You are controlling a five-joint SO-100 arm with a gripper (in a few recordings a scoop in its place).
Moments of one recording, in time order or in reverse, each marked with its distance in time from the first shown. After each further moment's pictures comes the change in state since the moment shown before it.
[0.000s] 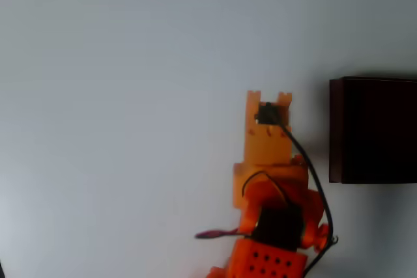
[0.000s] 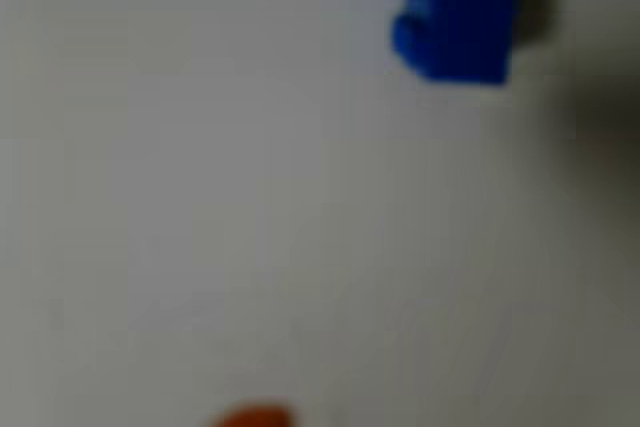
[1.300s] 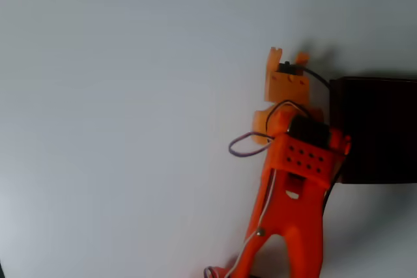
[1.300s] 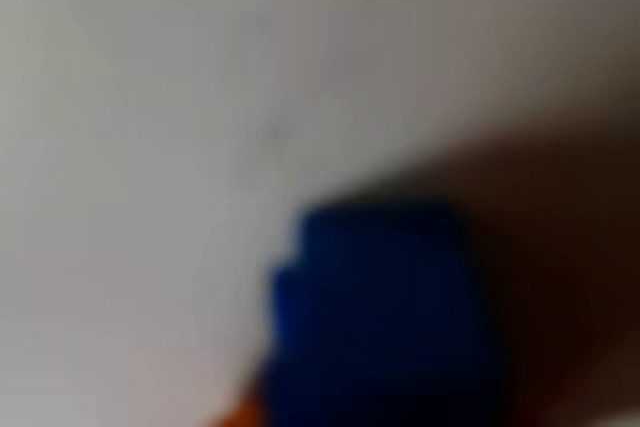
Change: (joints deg) arm 3.1 -40.3 -25.1 -2.8 0.5
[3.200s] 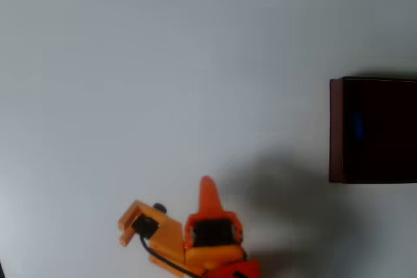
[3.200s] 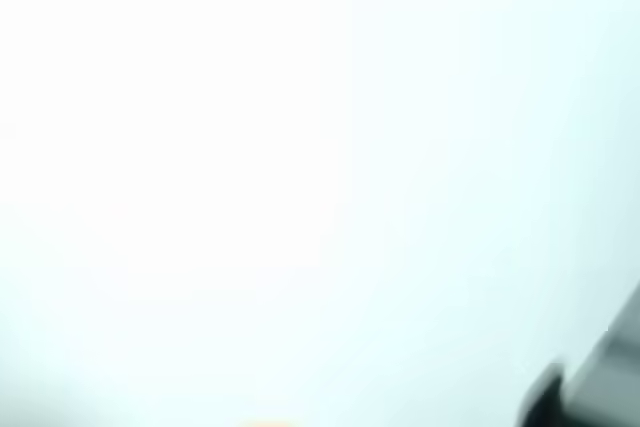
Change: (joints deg) arm -24.5 105.5 54.5 10.3 -71.9
